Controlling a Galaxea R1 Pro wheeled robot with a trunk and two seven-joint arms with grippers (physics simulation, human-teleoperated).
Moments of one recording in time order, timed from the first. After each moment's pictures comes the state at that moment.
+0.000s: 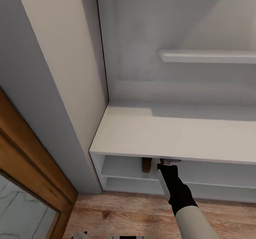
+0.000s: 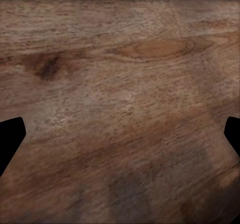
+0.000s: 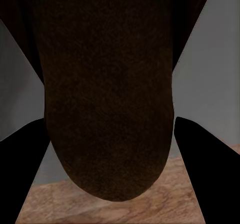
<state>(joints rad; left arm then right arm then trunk) -0.17 0.09 0.03 -0.55 -0.04 -0.20 -0.64 -0.60 0.17 -0.02 -0.94 0.01 0.64 -0.46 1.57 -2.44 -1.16</state>
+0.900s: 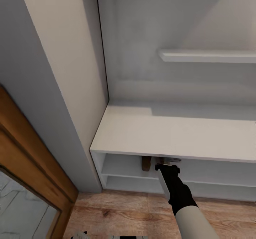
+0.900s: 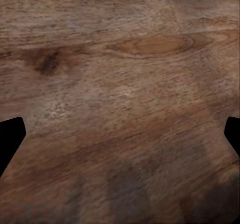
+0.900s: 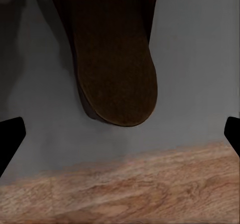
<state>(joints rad) -0.17 0.09 0.03 -0.55 -0.04 -0.20 -0.64 -0.60 0.17 -0.02 -0.94 0.01 0.64 -0.46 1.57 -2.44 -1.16</state>
